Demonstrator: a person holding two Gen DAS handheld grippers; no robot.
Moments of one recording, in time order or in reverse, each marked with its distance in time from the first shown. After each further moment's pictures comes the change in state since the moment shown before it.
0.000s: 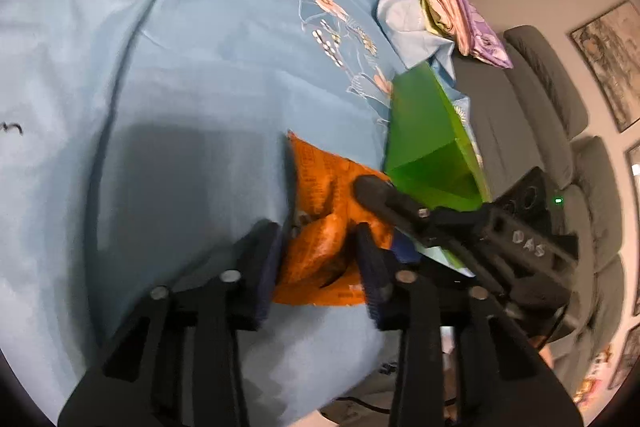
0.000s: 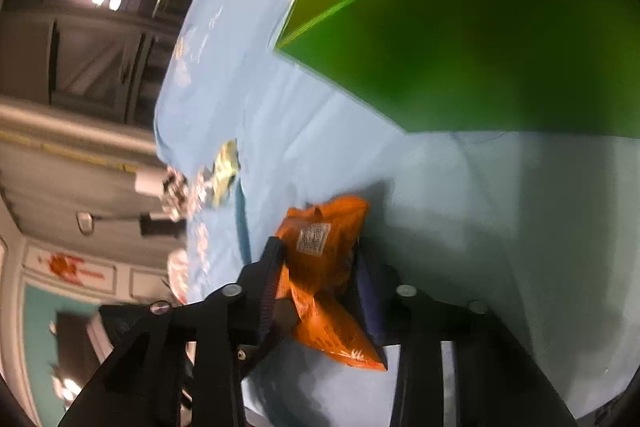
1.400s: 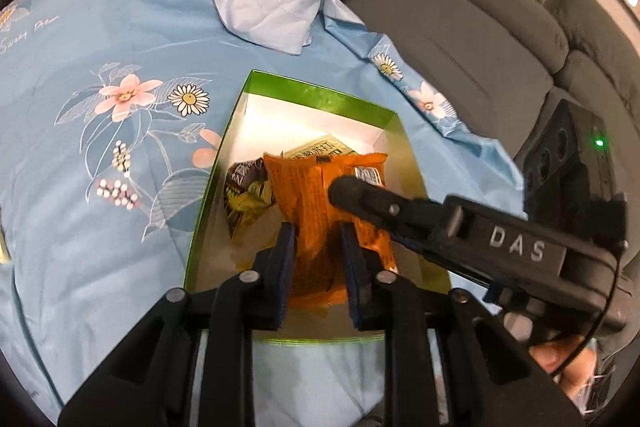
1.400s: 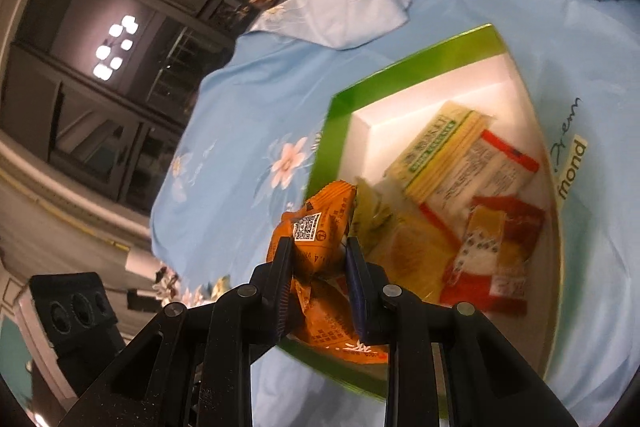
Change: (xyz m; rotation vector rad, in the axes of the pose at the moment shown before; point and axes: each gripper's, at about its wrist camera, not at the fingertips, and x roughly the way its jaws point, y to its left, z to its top) left arm 0.114 -0.218 0.067 0.574 0.078 0.133; right arm -0.151 -0.035 0.102 0.010 -0.338 -0.104
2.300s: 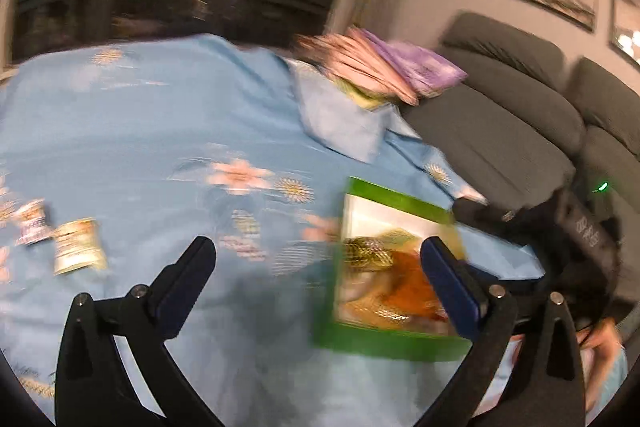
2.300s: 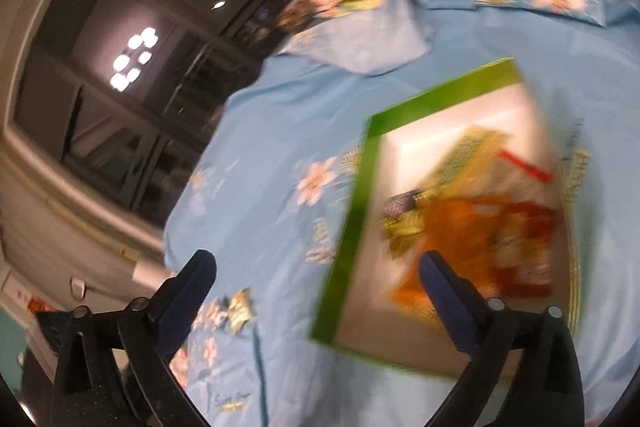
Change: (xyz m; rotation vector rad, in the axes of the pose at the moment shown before) left arm -0.129 0.072 -0.053 -0.097 -0.434 0.177; right arm -0.021 0.066 -0.029 -0.105 -0.076 0.078
